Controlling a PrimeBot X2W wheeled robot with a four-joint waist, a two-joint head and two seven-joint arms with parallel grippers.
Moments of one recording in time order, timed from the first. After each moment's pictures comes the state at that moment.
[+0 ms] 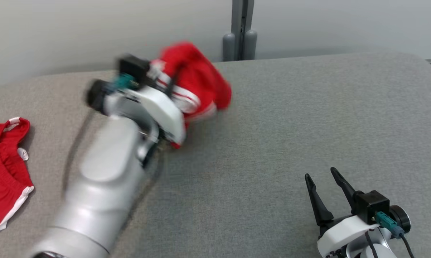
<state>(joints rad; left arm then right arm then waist) -0.89 0.06 -0.46 0.88 -0.39 -0.13 -0.15 -0.16 -0.05 0.18 0.41 0.12 0.13 -0.26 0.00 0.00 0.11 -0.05</state>
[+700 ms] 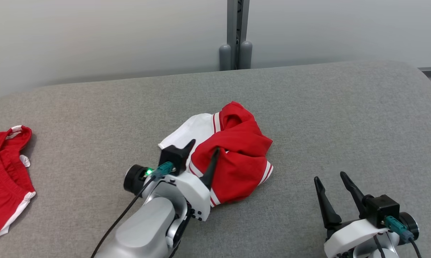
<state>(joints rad) -0.63 0.05 -0.92 0.78 -0.72 0.12 -0.26 -0.13 -0.05 0.13 0.40 0.13 0.13 -0.26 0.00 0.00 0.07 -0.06</state>
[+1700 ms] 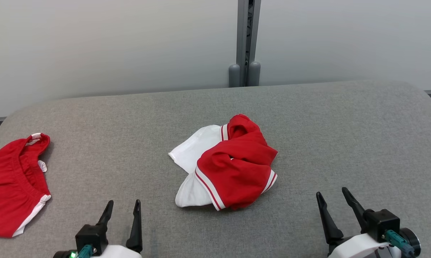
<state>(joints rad) -0.04 0.10 -0.19 0.41 -0.27 0.09 -0.26 -0.07 -0.05 0.12 0.40 0.13 0.13 -0.26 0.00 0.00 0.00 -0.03</state>
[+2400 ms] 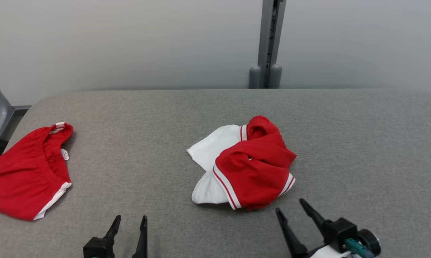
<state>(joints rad) 0.02 0.05 -0.13 0.44 -0.17 0.01 -0.26 -0.08 -0.05 0.31 0.42 0.15 0.13 -0.26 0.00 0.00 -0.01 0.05</state>
